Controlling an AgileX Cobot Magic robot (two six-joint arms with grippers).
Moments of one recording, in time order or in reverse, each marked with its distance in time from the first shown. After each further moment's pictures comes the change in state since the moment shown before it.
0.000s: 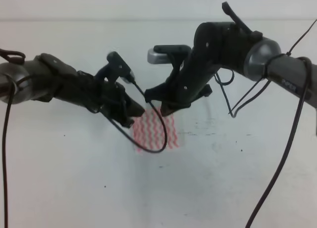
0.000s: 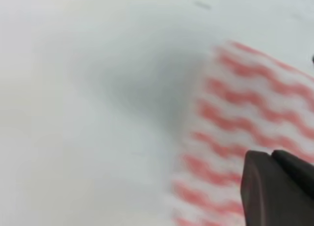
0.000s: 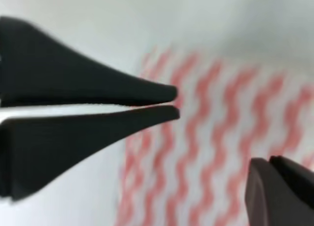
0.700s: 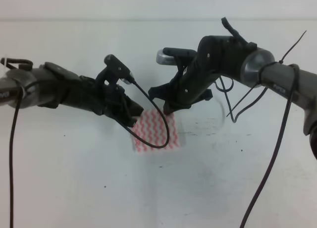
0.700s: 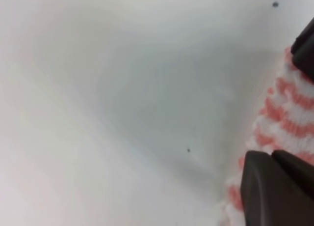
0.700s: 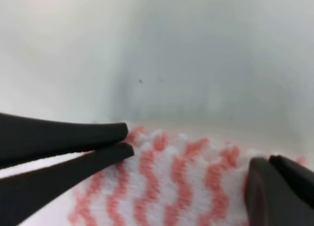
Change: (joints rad) left arm 0.000 0.052 -0.001 -0.116 -0.131 0.032; right arm -0.035 0.077 -0.019 0.019 -0.127 0.036
